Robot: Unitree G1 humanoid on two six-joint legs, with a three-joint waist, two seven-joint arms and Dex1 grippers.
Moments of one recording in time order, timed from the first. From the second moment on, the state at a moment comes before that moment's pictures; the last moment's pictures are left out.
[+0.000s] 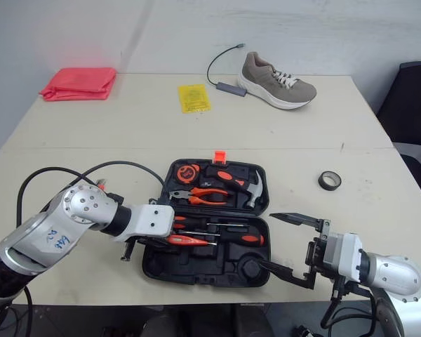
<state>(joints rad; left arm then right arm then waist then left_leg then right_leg) -0.54 0.97 -0.45 -0.58 -0.09 0.77 -1.14 0.25 -0.70 -0.20 -0.42 0.56 -0.20 1.15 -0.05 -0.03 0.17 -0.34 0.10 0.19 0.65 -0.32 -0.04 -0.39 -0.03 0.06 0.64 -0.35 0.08</state>
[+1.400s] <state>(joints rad) -0.38 0.77 -0.27 -0.30 -0.18 0.49 -1.07 0.26 -0.67 -0.20 -0.42 0.55 -0.20 1.13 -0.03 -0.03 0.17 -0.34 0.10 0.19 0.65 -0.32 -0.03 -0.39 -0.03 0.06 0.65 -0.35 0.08</state>
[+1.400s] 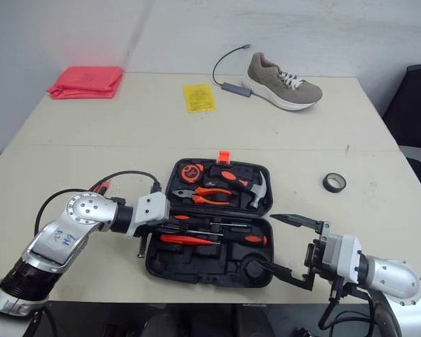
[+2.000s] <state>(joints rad) -0.35 0.80 -0.27 -0.34 -0.19 0.50 -1.10 0.26 -0.67 -0.20 -0.42 0.55 -0.20 1.13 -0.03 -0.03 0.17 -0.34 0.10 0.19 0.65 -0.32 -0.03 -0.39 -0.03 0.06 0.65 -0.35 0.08</state>
